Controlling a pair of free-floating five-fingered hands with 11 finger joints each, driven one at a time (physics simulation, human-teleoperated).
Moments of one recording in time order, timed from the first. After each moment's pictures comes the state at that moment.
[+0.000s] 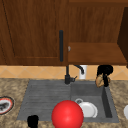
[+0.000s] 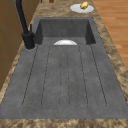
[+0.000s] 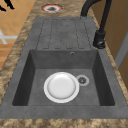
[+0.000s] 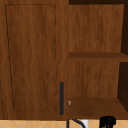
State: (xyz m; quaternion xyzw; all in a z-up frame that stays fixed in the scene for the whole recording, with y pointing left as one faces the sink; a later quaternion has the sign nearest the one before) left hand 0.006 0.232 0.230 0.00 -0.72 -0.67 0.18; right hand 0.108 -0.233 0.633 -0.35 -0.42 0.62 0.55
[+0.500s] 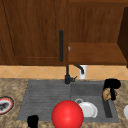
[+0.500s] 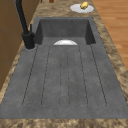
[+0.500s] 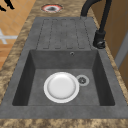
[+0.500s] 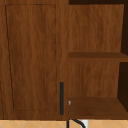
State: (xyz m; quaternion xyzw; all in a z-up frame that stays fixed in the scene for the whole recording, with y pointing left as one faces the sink) left hand 0.006 0.232 0.230 0.00 -0.72 -0.67 0.18; right hand 0.073 -0.284 0.551 -0.35 -0.43 0.62 0.56
